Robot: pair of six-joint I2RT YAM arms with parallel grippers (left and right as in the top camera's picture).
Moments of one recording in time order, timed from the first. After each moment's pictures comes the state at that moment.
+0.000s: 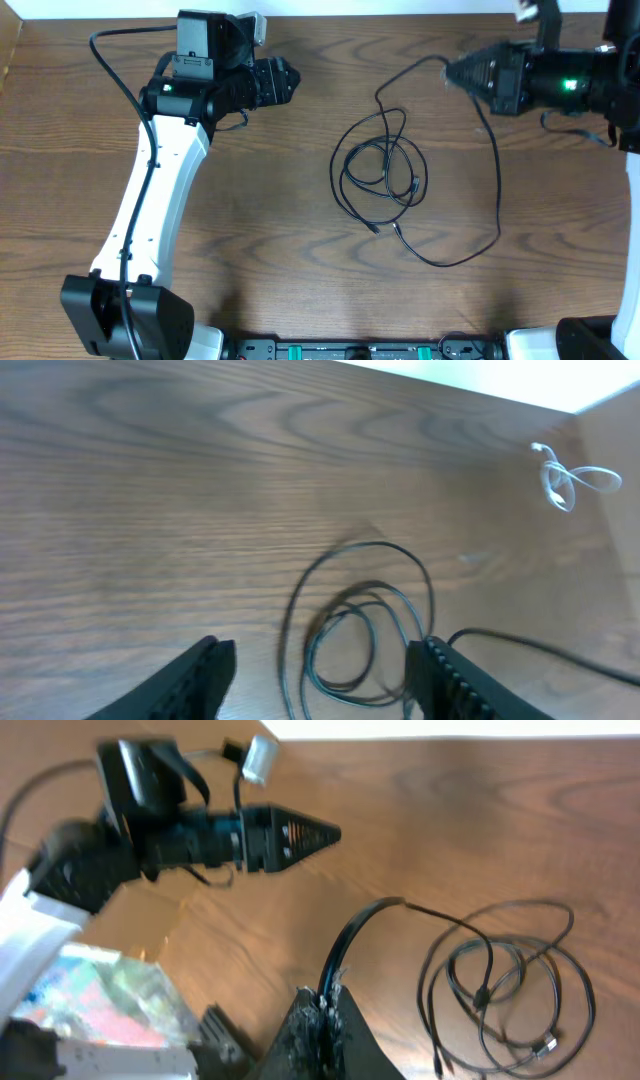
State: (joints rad) left arm -0.14 1.65 1.56 -0.73 0.46 -0.27; right arm 0.09 1.58 2.16 -1.38 -0.80 0.09
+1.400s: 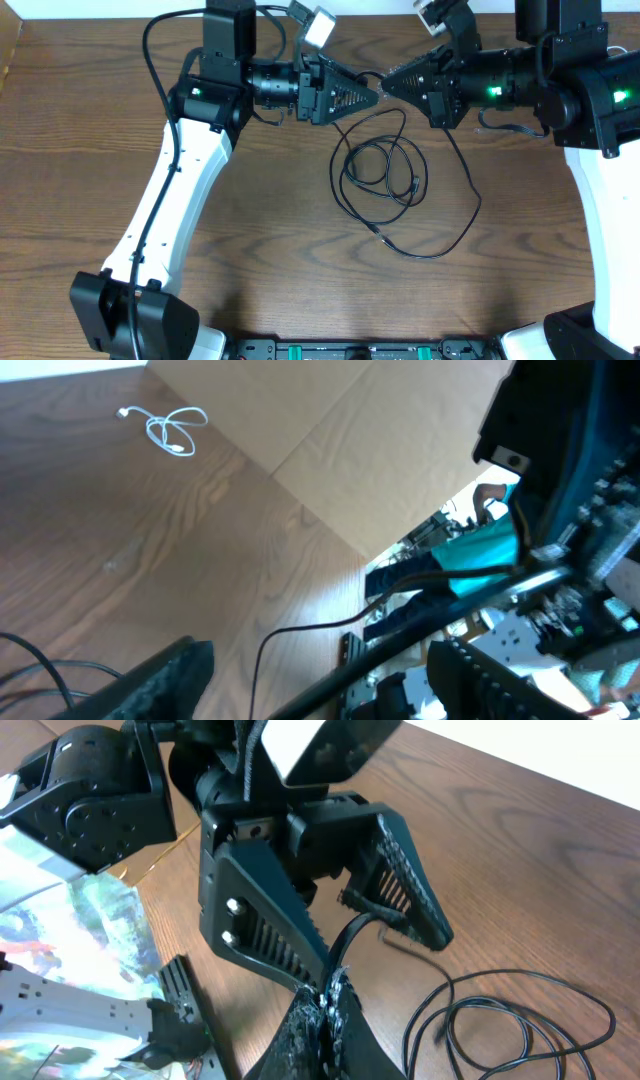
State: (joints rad) left arm -0.25 1.65 1.56 -0.45 1.28 -0.21; right arm 0.30 1.64 2.16 -1.27 -0.76 -0.08
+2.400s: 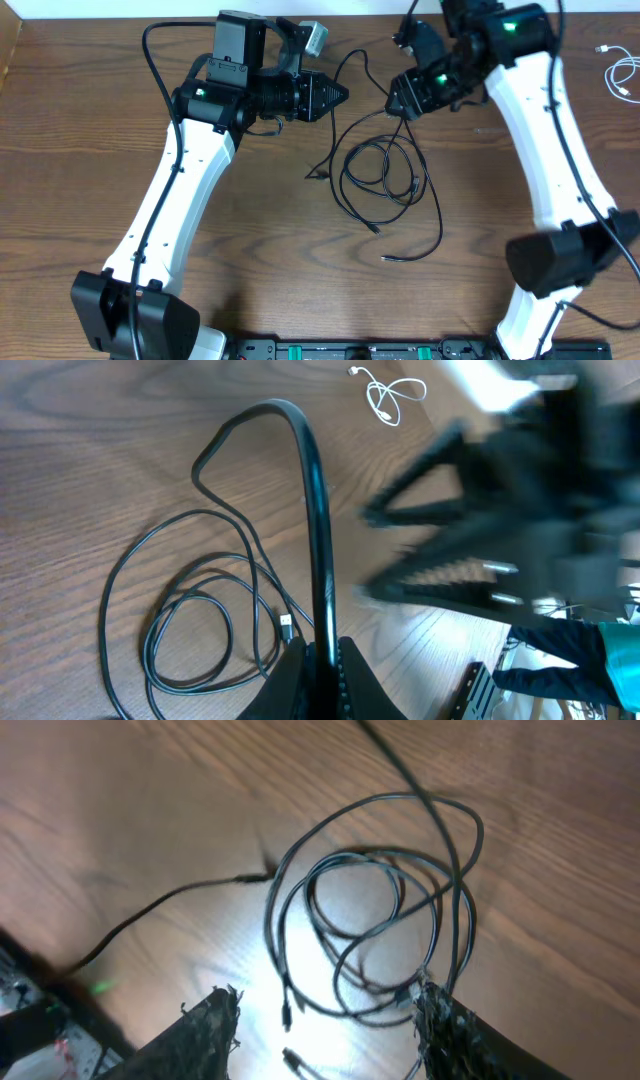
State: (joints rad) left arm -0.26 1.65 1.56 -0.69 0.78 -0.20; right arm 0.29 2.00 2.16 -1.42 -0.37 -0.12
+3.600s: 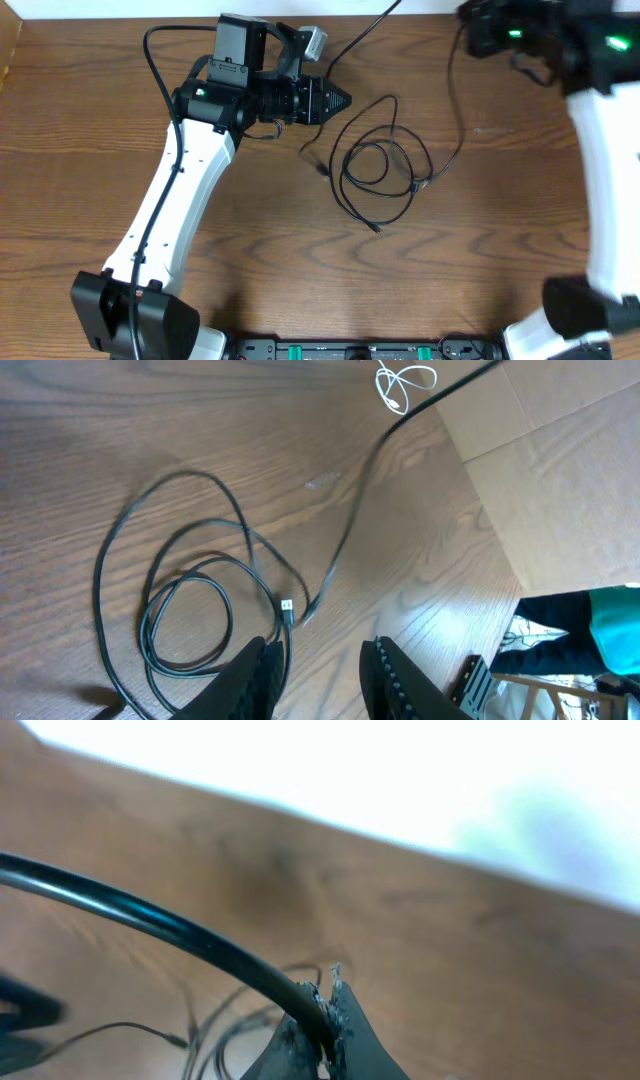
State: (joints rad) left arm -0.26 1.65 1.56 -0.73 0.76 -0.20; right arm 0.12 1.74 2.17 -1.06 -0.29 -0.07
